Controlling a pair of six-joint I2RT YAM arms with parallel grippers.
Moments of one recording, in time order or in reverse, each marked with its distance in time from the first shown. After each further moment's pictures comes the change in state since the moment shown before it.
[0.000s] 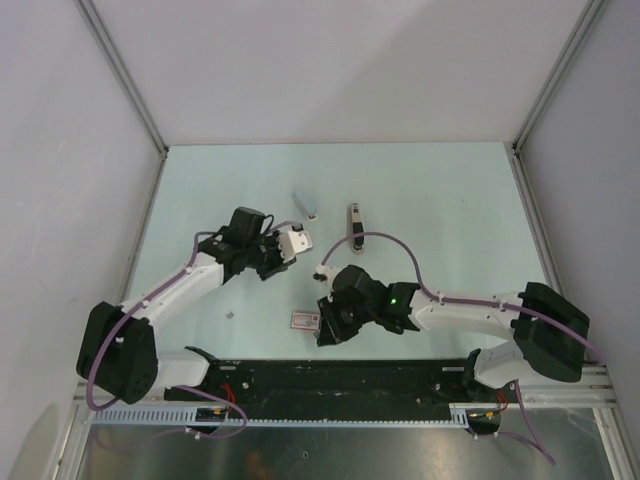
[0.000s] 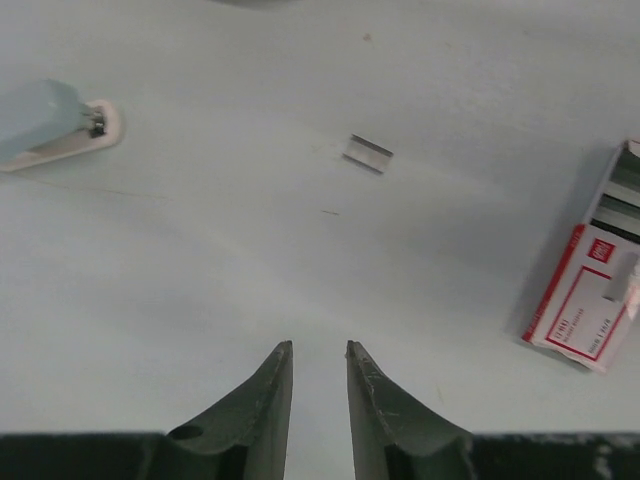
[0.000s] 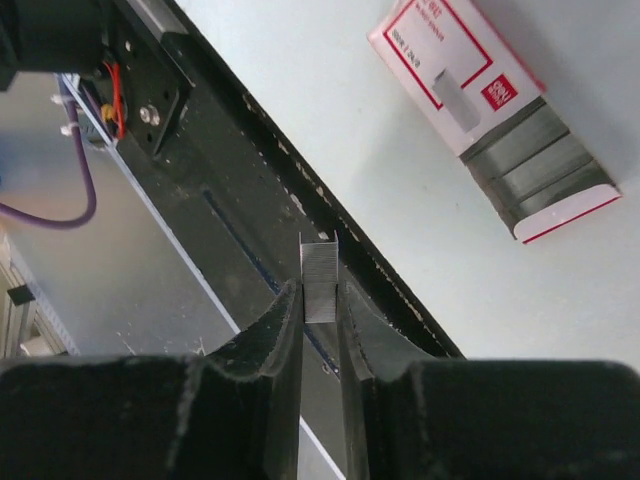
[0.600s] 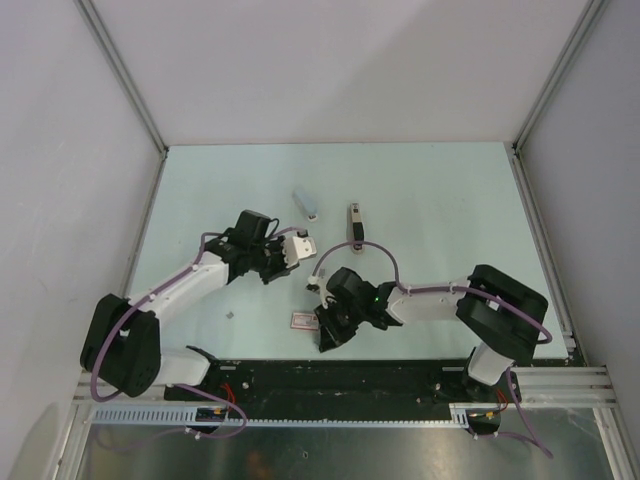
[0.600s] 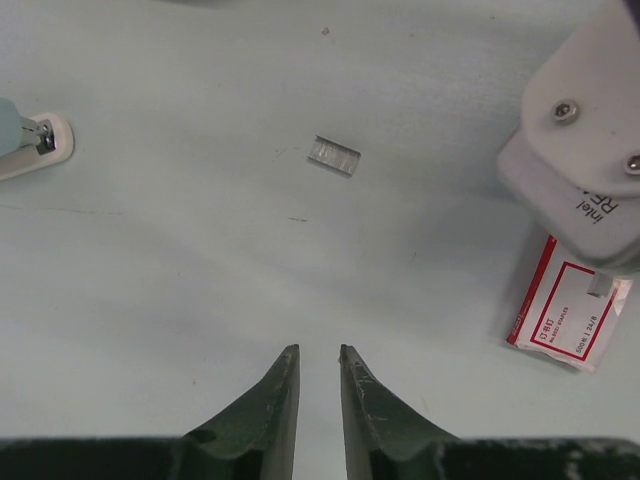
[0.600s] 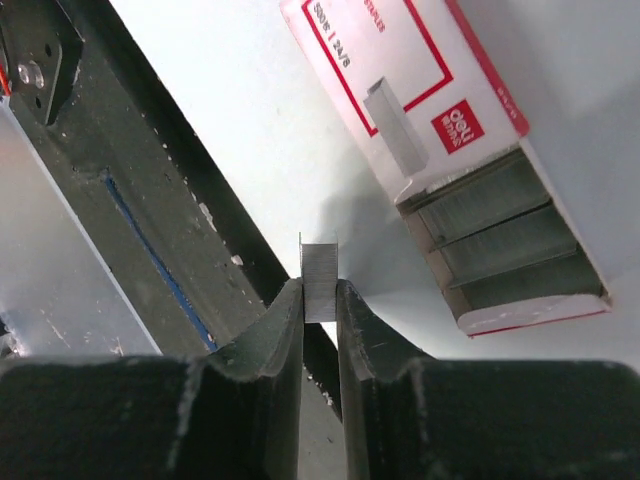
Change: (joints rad) left arm -0.027 0.038 -0.026 0.001 0.026 0.046; right arm -0.051 0.254 -0.039 0.146 -0.150 -0.159
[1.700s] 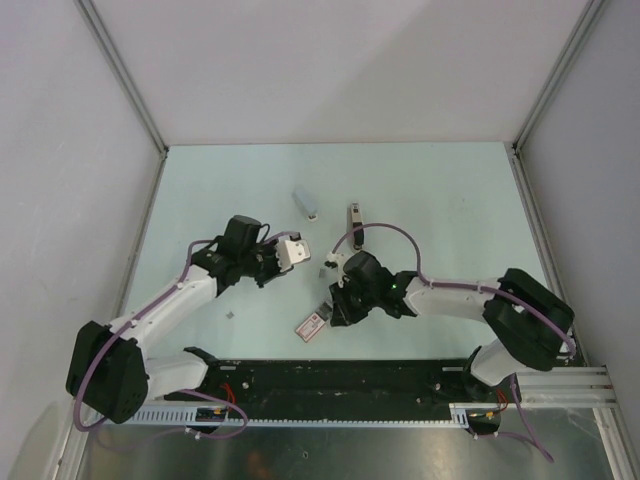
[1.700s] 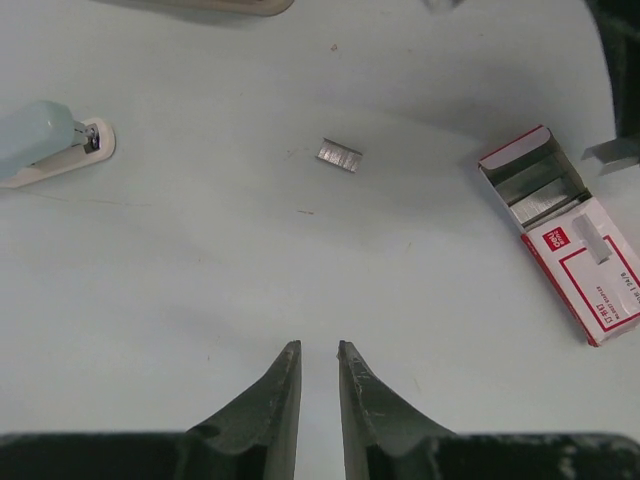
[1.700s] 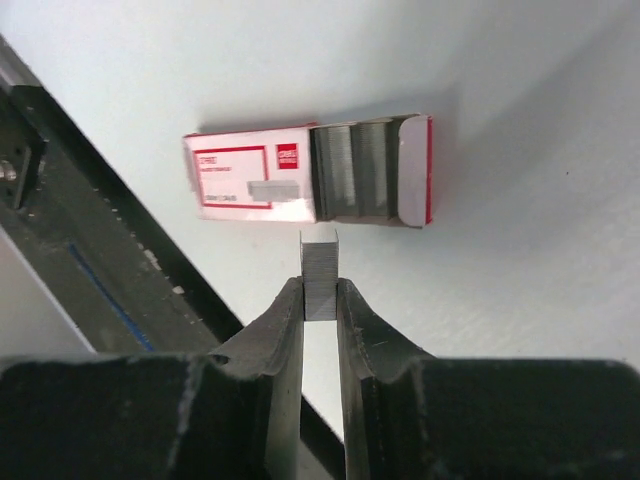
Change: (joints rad) left arm 0.000 -0.140 -0.056 0.000 -0.005 -0.019; right arm -0.121 -0.099 -0.020 -0.032 0.121 -0.043
